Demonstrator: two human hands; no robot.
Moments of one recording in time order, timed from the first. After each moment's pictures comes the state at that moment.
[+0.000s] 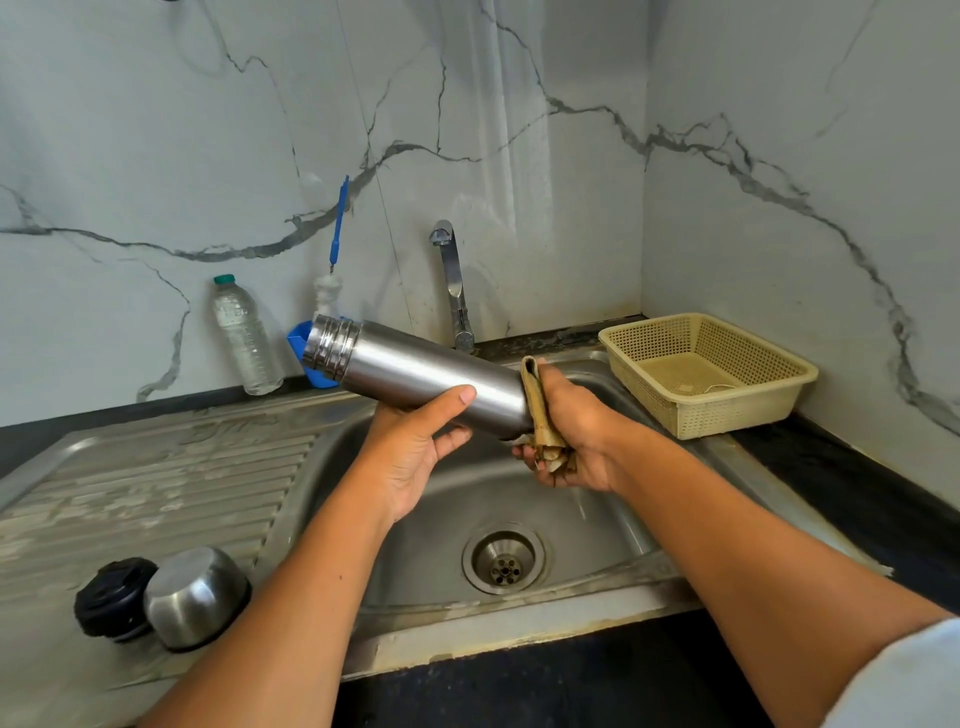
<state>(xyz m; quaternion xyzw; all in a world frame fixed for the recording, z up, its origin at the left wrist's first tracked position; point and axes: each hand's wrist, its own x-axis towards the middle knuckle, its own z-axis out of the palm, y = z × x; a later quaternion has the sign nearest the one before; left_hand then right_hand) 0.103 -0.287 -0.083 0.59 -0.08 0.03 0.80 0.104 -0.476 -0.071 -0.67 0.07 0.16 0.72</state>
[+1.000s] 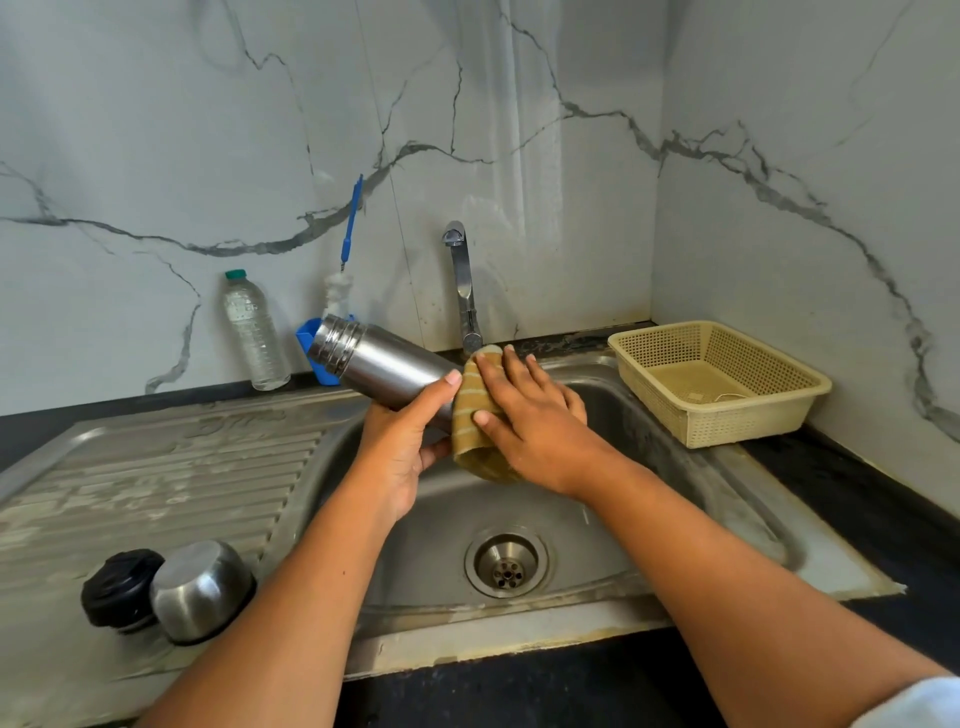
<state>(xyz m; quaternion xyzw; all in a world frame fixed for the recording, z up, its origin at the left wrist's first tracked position) 0.096 -0.284 -0.076 0.60 -0.03 0.08 0.80 0.103 -0.455 -0.079 -0.94 -0.21 -0.10 0.24</state>
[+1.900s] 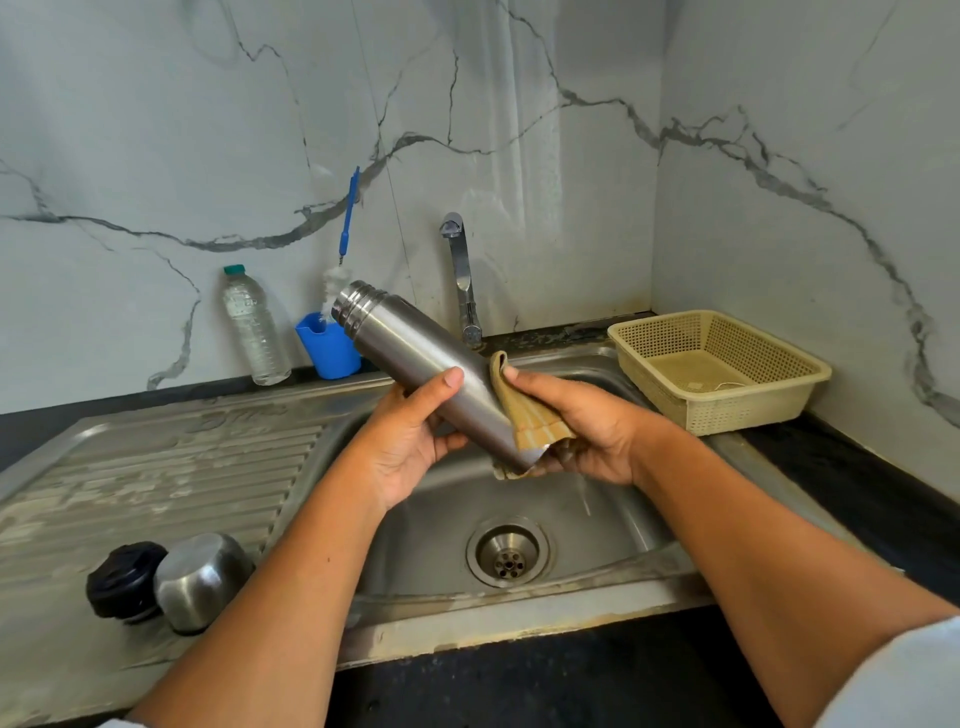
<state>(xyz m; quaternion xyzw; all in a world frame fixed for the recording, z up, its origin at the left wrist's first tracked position) 0.096 -0.277 -0.071 0.56 -0.09 -0.03 0.82 0.095 -0.485 -0.064 -0.65 -0.11 0.23 0.72</state>
